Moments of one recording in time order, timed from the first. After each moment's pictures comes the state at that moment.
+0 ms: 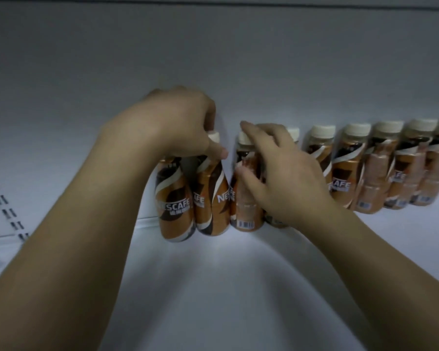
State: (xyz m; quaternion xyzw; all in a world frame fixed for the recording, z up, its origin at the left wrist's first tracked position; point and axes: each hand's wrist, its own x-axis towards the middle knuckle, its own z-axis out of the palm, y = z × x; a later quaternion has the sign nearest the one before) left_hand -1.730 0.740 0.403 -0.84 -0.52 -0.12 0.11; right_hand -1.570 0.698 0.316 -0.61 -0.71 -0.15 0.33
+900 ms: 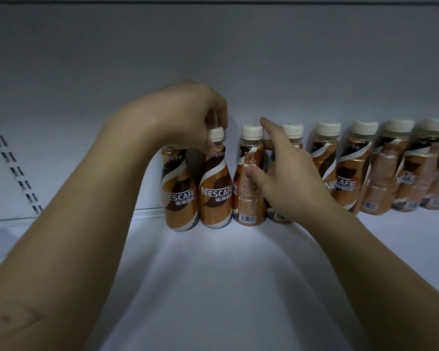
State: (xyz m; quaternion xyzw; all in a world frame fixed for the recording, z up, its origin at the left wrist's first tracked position) left_hand -1.733 0.736 0.402 -0.86 -0.49 -0.14 0.08; right_hand -1.566 0.692 0.308 -0.59 -0.69 0.05 0.41
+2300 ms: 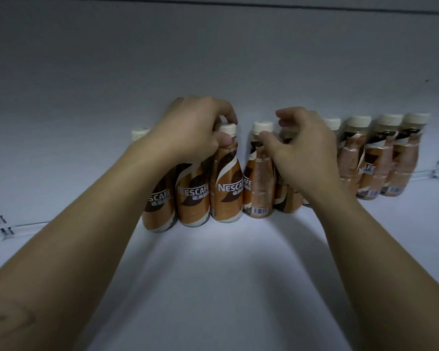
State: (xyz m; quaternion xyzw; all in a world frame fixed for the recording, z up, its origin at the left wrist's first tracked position) left_hand -1.692 0.737 0.377 -0.87 -0.43 -0.25 0.03; right_hand -1.527 0.690 0.326 -0.63 -0.57 -0.07 0.53
